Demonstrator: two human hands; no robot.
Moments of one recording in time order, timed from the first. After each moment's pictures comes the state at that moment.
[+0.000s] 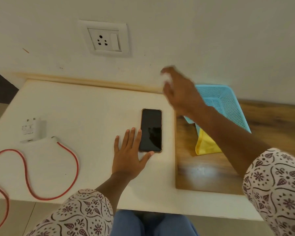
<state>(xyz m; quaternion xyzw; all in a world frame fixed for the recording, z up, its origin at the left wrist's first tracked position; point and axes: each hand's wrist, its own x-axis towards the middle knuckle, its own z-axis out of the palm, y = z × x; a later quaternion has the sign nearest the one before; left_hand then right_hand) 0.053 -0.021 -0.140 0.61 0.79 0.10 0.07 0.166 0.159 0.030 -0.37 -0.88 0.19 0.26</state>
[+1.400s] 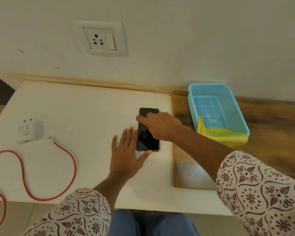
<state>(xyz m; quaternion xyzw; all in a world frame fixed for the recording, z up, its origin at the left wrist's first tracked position) 0.052 -0.021 -0.142 0.61 0.78 0.10 0.07 0.153 0.123 -0.044 -0.25 -0.96 0.06 -0.09</state>
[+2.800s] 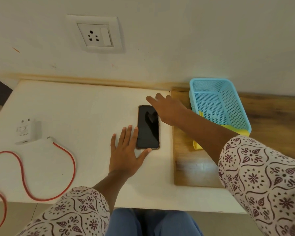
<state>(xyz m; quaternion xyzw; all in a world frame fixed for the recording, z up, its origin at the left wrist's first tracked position) 0.052 -0.021 -0.142 0.61 0.79 0.10 0.06 0.161 0.163 -0.047 -0.34 -0.93 -0.02 -0.10</state>
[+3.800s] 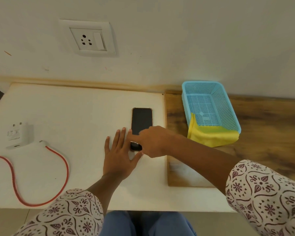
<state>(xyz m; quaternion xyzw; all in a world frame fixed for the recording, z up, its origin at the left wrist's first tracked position) 0.051 -0.023 -0.138 0.62 0.78 0.11 0.08 0.164 0.087 -0.047 -0.20 -0.96 0.11 -0.16</state>
